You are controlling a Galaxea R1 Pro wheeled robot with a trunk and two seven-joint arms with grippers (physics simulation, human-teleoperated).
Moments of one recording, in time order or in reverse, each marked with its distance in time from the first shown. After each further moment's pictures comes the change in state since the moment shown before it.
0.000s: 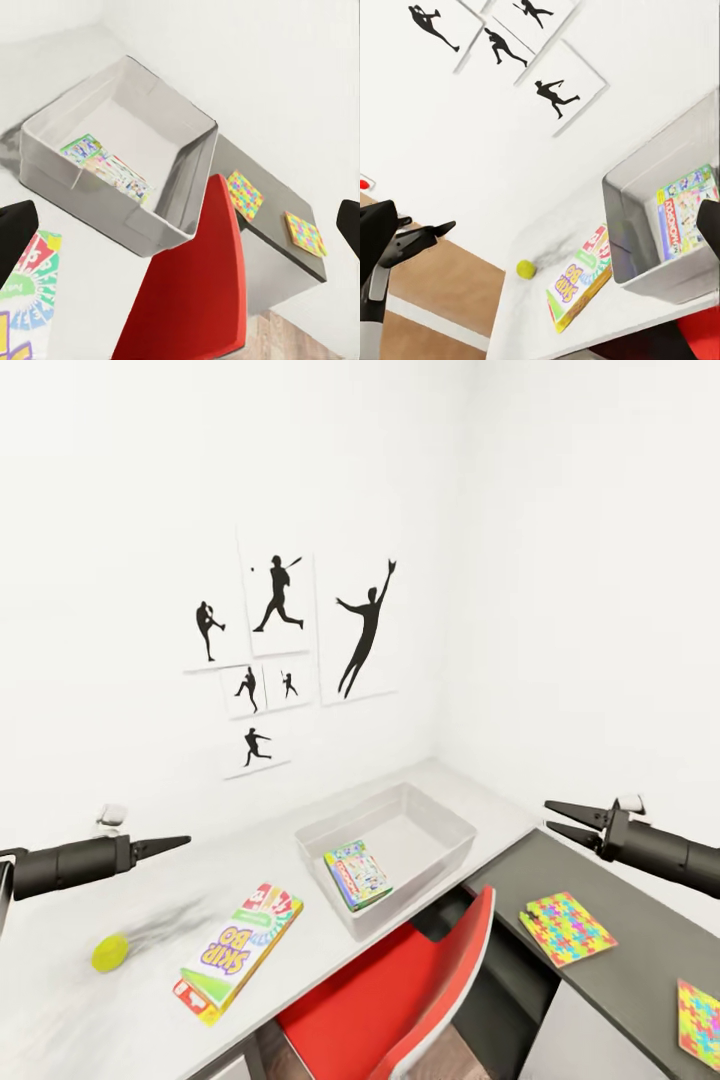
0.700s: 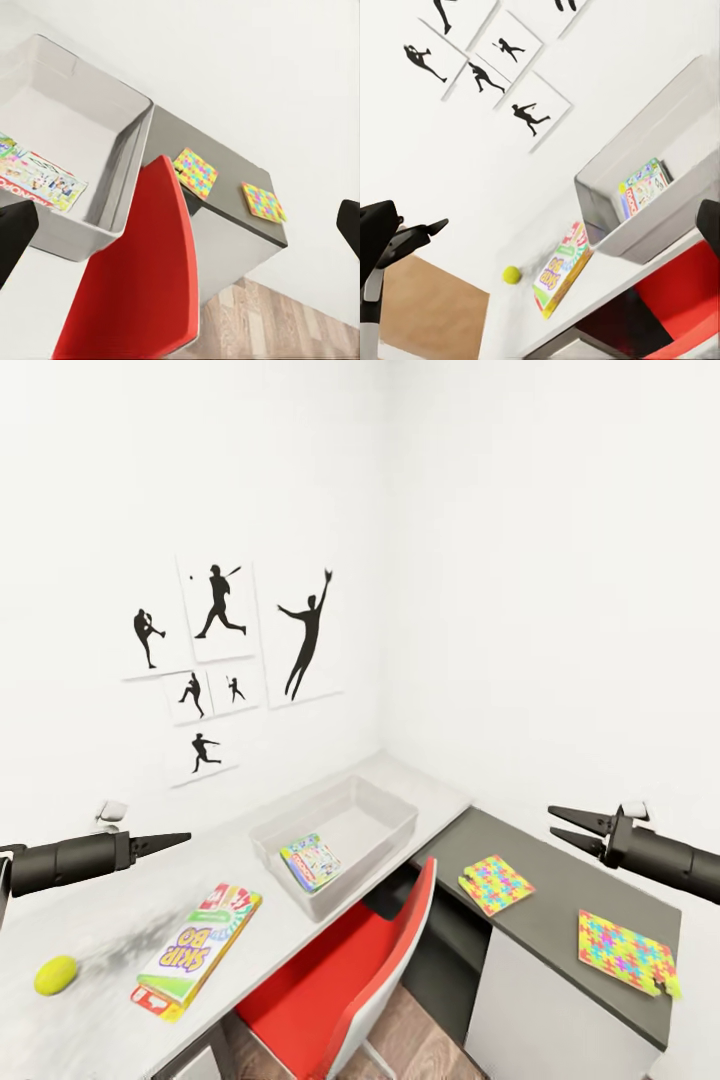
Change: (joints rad) left arm -0.001 -0.002 -0.002 -0.035 0.001 0.008 -0.004; right arm 0.026 0.001 -0.018 0.000 0.003 0.002 0.001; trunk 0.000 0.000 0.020
